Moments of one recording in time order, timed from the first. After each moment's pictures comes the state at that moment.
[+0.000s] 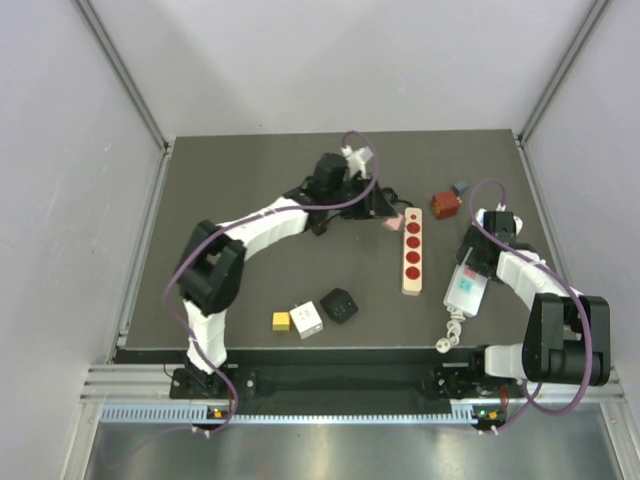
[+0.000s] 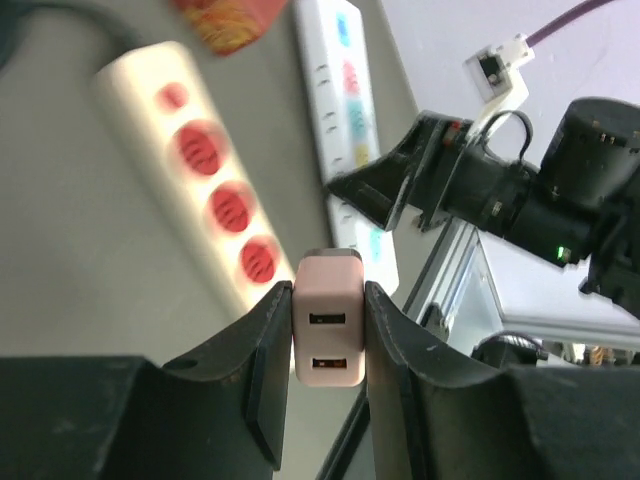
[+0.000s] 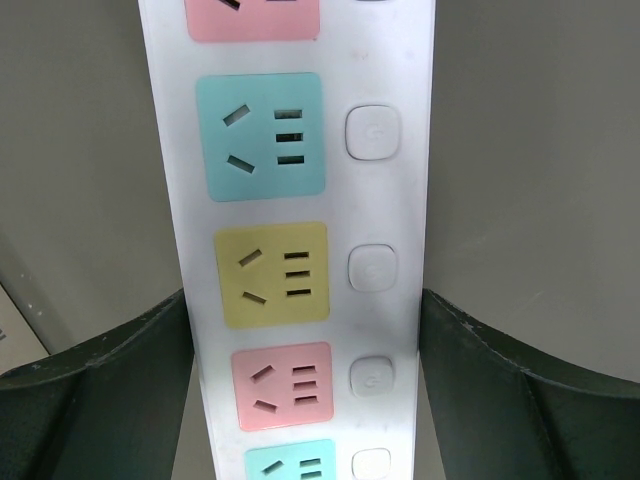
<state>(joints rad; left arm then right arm) -0.67 1.99 1.52 0.05 0.55 -0.74 -0.07 1.32 0.65 -0.35 0.17 0.40</state>
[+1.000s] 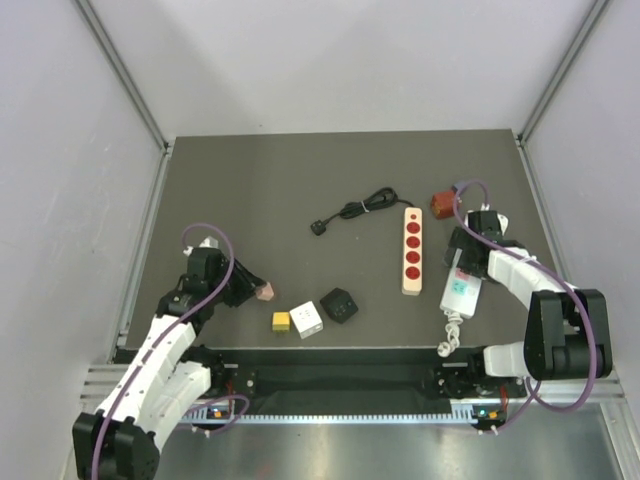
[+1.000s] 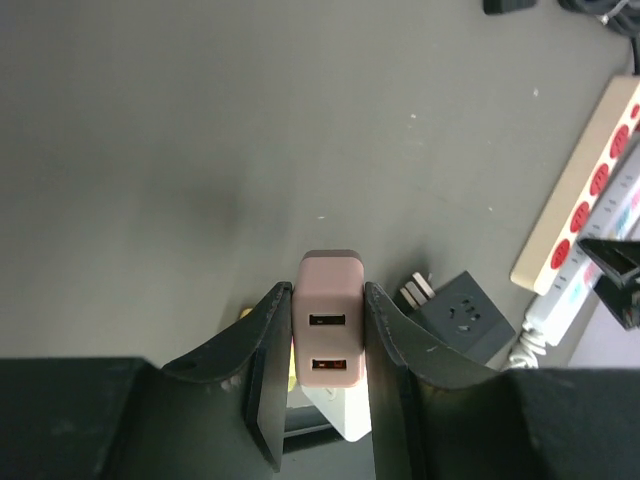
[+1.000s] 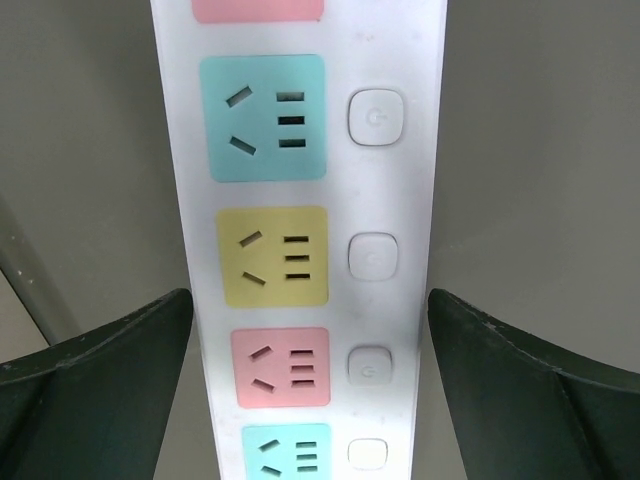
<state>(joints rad) -0.20 0.77 0.49 -0.51 0.19 -0.89 0.04 1.34 0.67 -0.39 0.24 0.39</state>
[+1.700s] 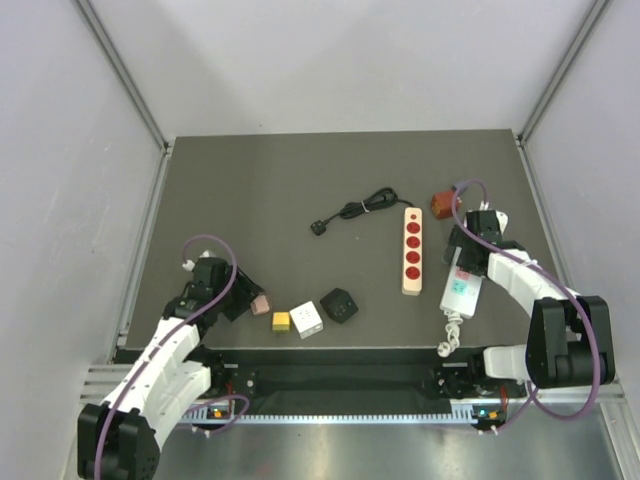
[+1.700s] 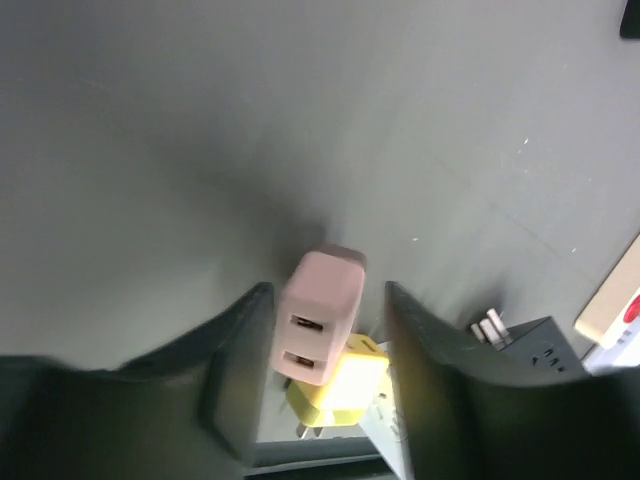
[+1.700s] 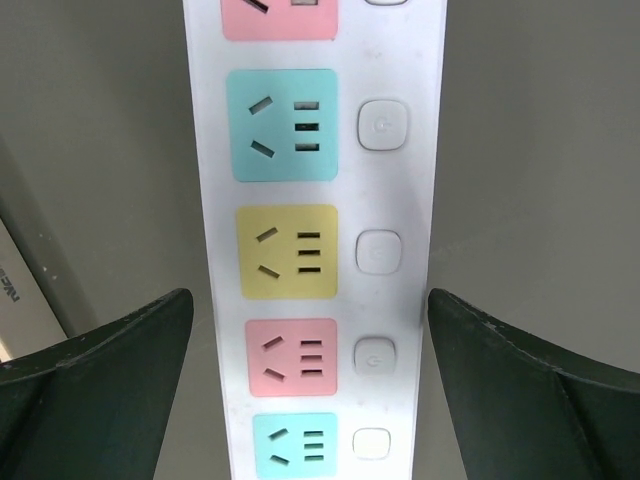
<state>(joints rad) -0.20 0.78 0.38 -0.48 0.08 -0.93 0.06 1.31 0.67 -0.39 0.26 0.39</state>
